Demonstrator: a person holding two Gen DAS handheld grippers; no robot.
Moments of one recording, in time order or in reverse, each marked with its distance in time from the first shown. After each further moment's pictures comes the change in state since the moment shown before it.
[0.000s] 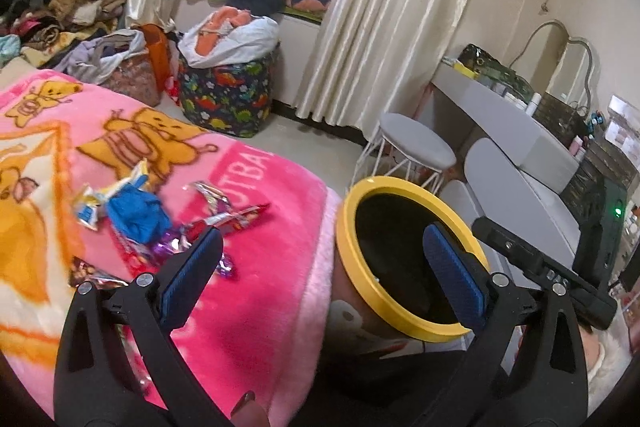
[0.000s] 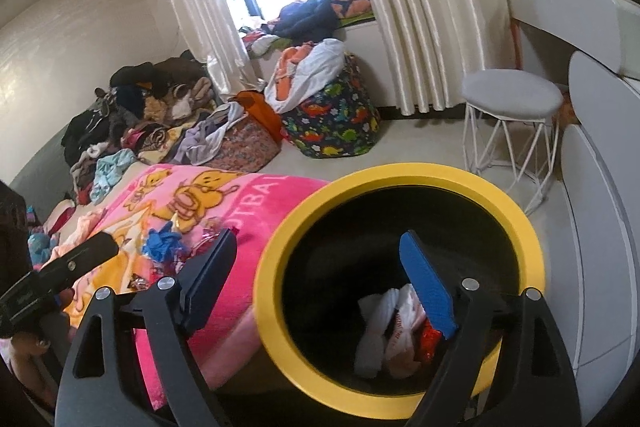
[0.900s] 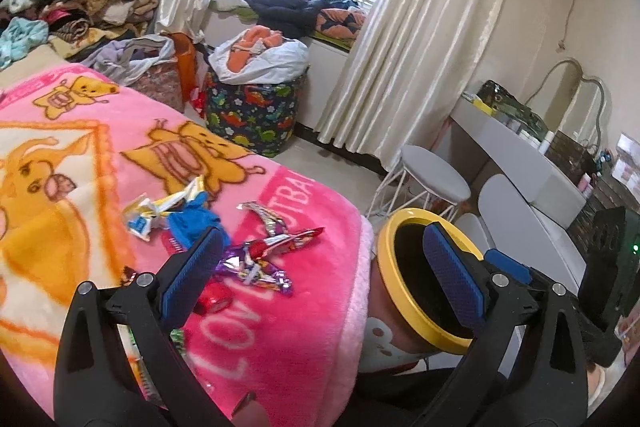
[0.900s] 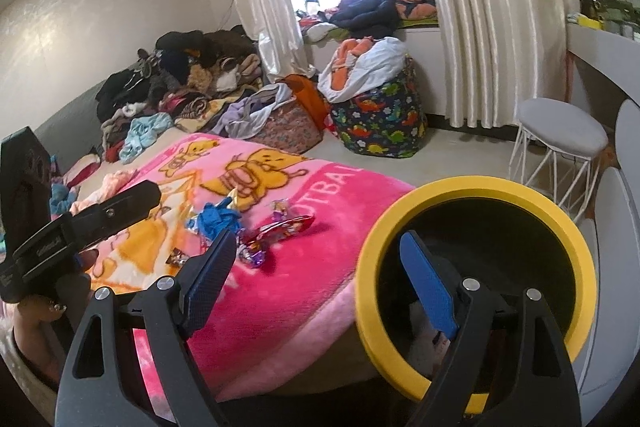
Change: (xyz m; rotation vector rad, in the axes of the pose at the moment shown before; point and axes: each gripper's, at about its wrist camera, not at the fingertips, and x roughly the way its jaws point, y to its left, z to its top) left arm -0.032 0.053 0.006 -0.086 -0.088 0.040; right arm 0.017 0.084 -0.007 -0.172 0.033 0.102
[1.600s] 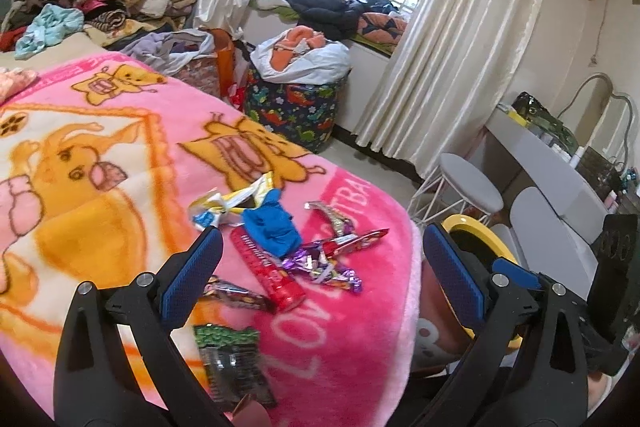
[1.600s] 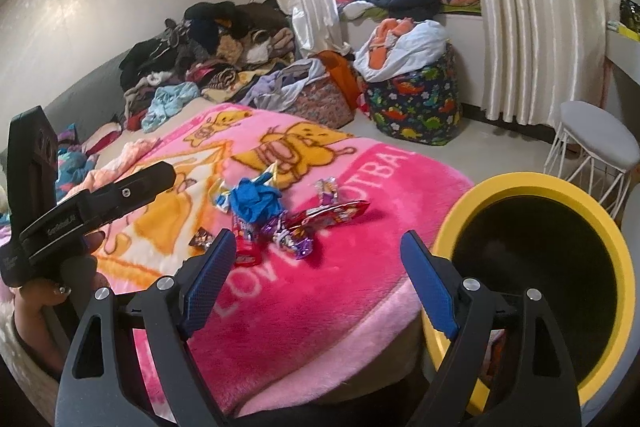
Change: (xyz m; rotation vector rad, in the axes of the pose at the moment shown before) left arm -0.010 0.051 -0.001 -0.051 -0.003 0.113; right arm 0.041 0.042 -0.003 -0.076 0.086 0.089
